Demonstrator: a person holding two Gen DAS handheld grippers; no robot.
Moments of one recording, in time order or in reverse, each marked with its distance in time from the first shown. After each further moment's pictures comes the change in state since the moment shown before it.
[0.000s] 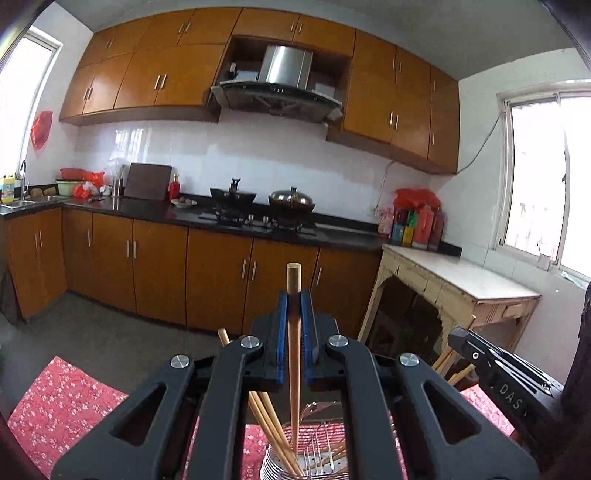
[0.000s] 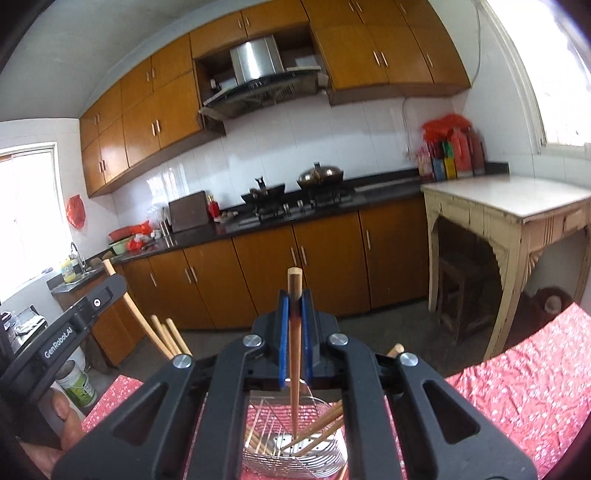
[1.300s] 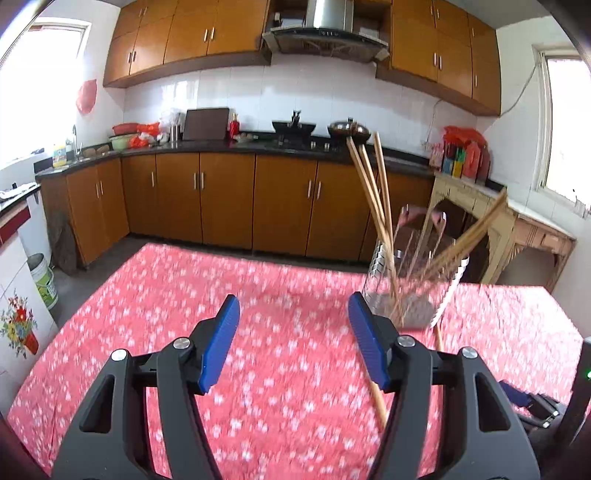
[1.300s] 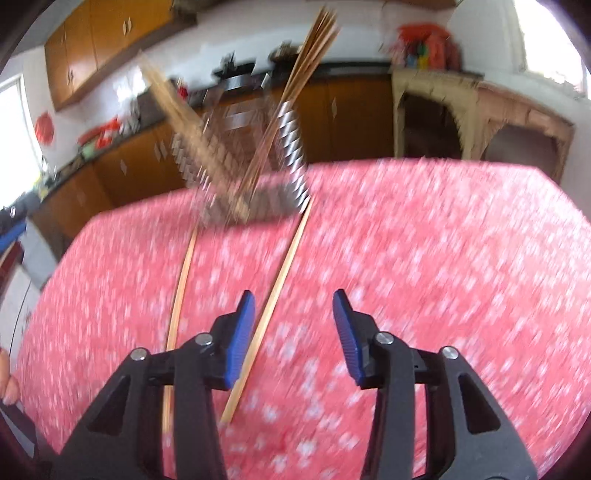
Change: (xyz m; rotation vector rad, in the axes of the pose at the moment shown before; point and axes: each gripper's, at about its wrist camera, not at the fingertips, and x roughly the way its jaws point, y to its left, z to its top) left arm -0.114 0.075 -0.118 0.010 0.248 0.210; right arm -0.084 -0.007 -0.239 -0.016 0.456 -0.127
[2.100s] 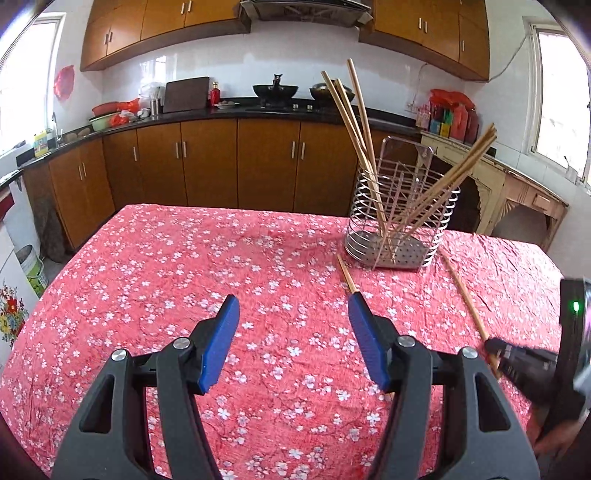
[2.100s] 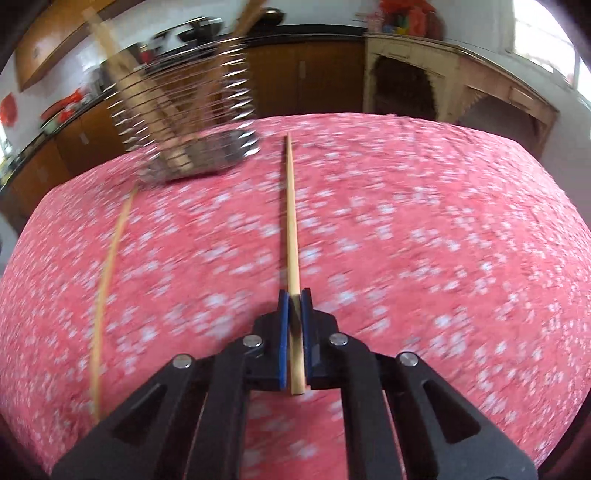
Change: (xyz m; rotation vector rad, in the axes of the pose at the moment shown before) left arm 0.015 -0.015 -0.047 0.056 0.118 -0.052; right arm 0.037 -0.034 -0.004 0.038 0.109 -0.177
